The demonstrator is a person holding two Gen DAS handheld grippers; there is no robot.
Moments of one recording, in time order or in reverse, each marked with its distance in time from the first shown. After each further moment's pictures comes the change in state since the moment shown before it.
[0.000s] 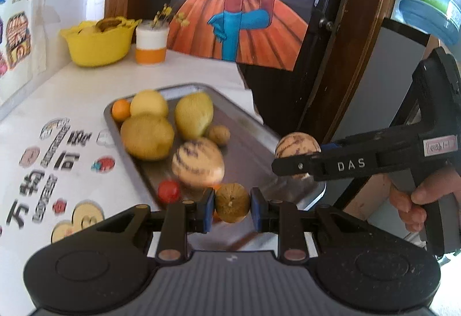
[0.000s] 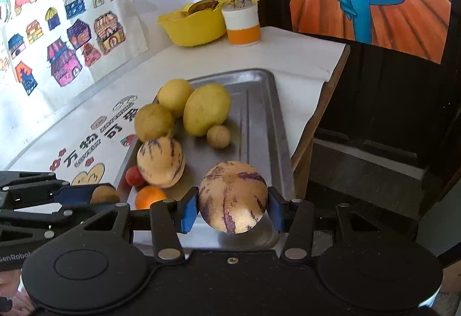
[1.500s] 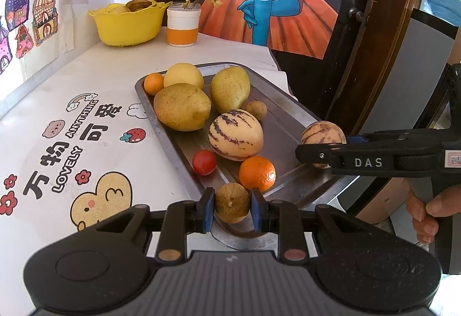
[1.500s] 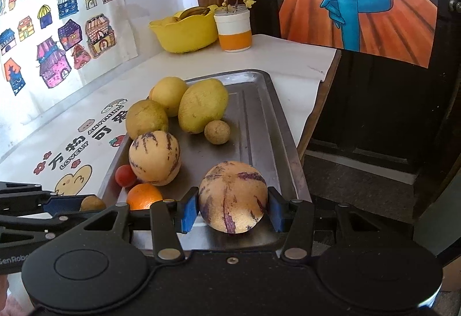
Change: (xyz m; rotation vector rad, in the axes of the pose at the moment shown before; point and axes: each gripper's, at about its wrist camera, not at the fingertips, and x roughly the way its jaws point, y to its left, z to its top) left arm 0.008 0.014 -0.014 -0.037 0.040 0.112; right arm 0.016 0.014 -0.020 0.015 -0.083 -0.072
